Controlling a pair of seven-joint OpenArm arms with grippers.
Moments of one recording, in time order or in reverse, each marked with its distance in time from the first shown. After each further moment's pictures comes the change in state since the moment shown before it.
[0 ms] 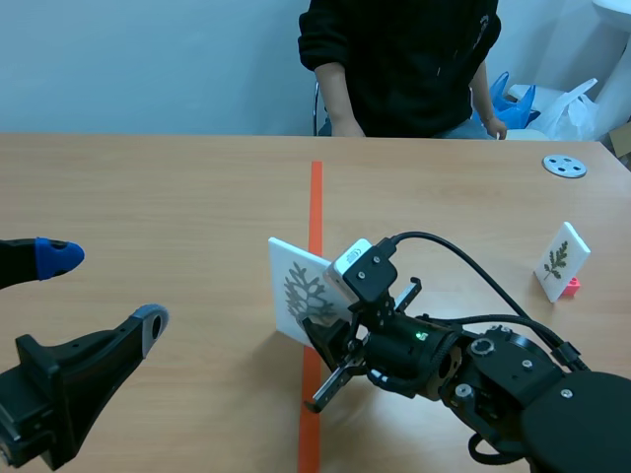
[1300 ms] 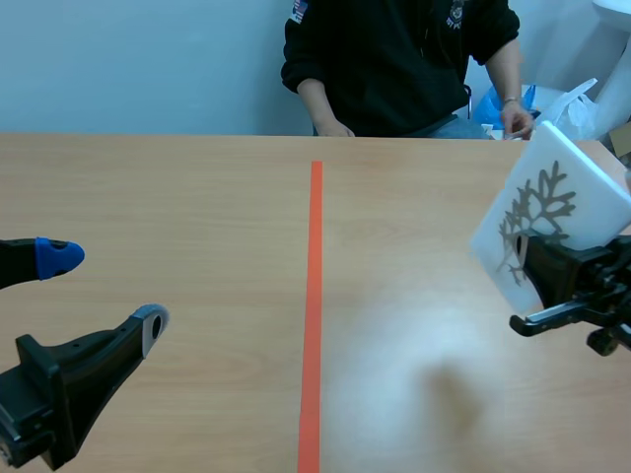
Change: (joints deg) left arm 0.0 0.0 0.0 0.0 0.0 0.0 0.0; right arm -28.5 6.1 39.7 35.4 19.4 2.6 -12.3
